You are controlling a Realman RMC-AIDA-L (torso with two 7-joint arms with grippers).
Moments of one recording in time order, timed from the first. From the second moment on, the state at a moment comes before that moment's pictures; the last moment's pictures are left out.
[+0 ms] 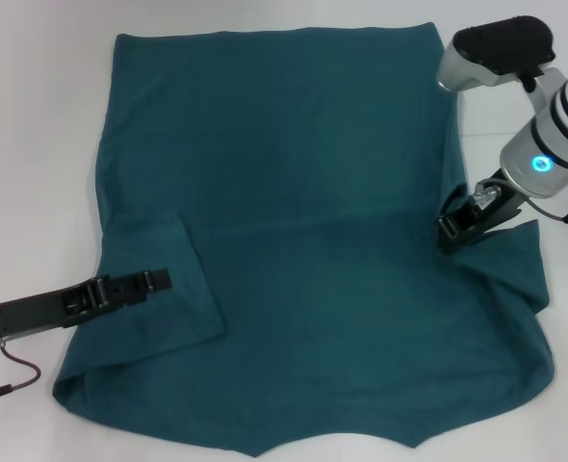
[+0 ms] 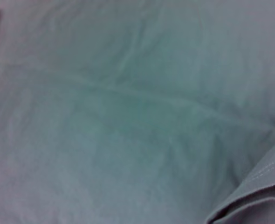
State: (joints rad) left arm -0.54 -2.12 0.54 0.67 2.13 1.38 -2.14; right arm 1.02 1.98 -0.97 -0.66 -2.84 -1.31 2.67
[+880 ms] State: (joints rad) left arm -0.54 -2.12 0.53 0.67 2.14 1.39 -2.14; right arm 0.82 1.89 -0.91 -0.80 -2.86 -1.36 2.68
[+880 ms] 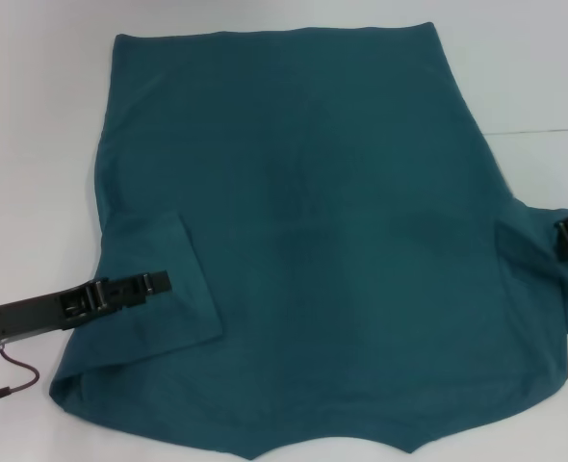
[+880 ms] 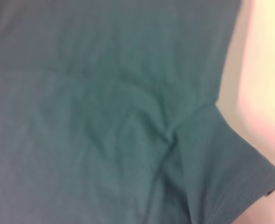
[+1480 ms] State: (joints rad) left arm -0.53 -2.12 0.54 0.67 2.14 1.39 -2.14; right arm 0.82 1.87 -1.01 -0.81 -2.93 -1.28 2.76
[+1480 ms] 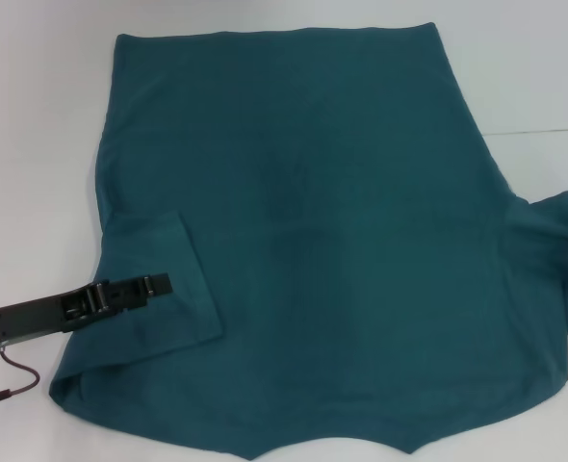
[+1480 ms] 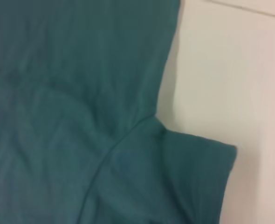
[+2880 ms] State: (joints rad) left arm -0.53 -2.12 0.53 0.67 2.14 1.39 -2.14; right arm 0.83 1.84 -1.27 -0.81 -2.93 -1.17 2.77
